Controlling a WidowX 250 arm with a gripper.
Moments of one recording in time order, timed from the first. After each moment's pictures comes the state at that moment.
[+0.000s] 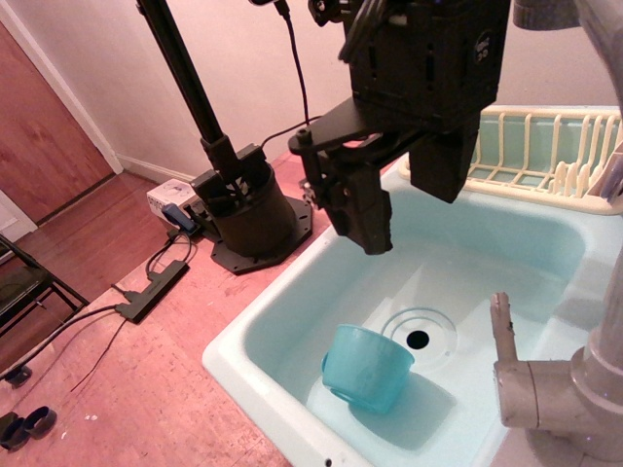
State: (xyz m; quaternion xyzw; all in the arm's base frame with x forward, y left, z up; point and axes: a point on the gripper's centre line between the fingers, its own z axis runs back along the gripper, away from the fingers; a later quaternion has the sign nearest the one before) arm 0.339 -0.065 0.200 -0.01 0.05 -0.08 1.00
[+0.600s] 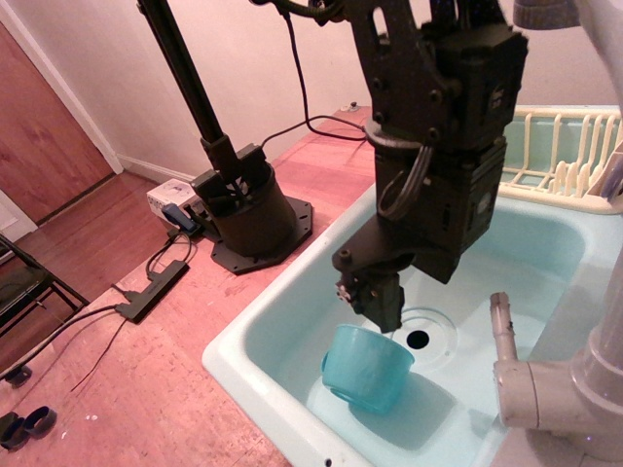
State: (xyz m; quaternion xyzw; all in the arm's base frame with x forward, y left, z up) arm 0.332 -0.070 0.136 -0.05 0.04 -0.03 1.00
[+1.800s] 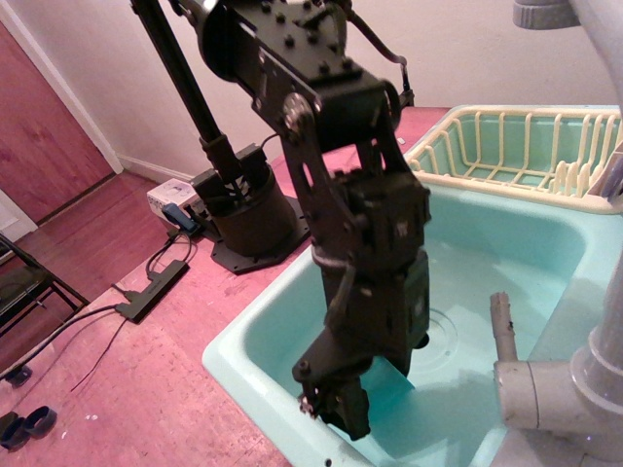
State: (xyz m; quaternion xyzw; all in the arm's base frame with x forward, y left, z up) arm 0.330 -0.127 0.089 -0.15 -0.03 0.05 0.99
